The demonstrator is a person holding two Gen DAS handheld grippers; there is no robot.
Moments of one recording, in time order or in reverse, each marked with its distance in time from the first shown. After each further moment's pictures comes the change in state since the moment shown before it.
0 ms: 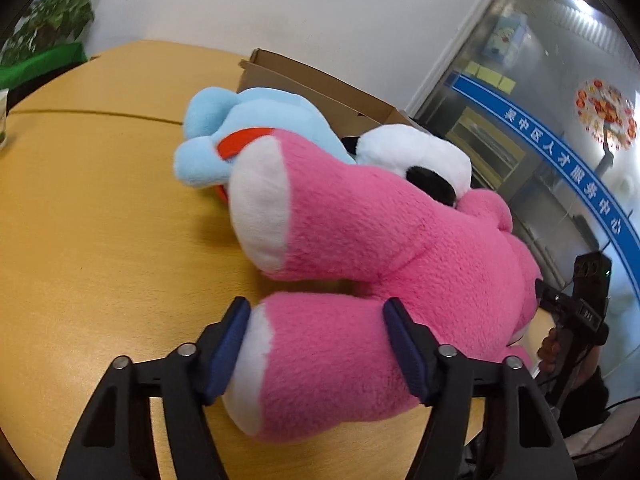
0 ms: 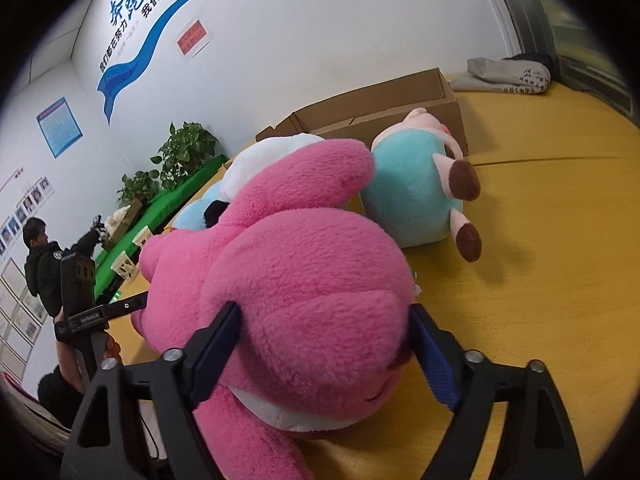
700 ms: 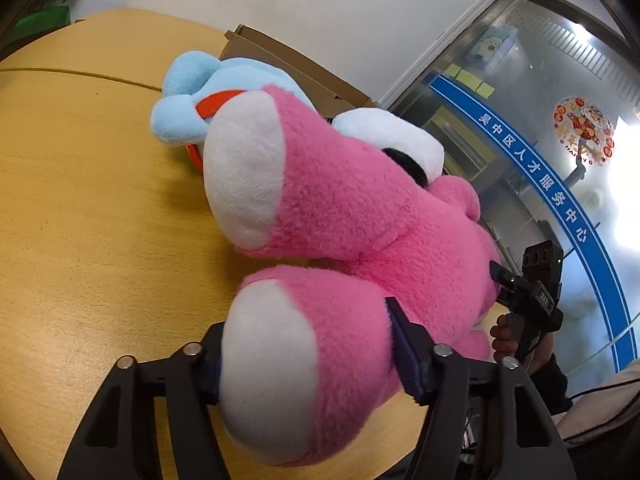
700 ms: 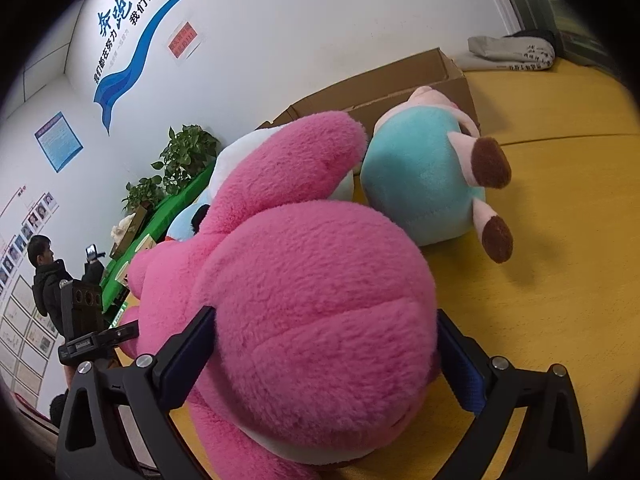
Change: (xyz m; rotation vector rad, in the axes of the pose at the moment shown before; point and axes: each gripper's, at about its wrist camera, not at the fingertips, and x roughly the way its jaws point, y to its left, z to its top) left arm 0.002 0.002 -0.012 -0.042 0.046 -0.146; right arm 0.024 -0.007 0.007 0.054 0.029 0.038
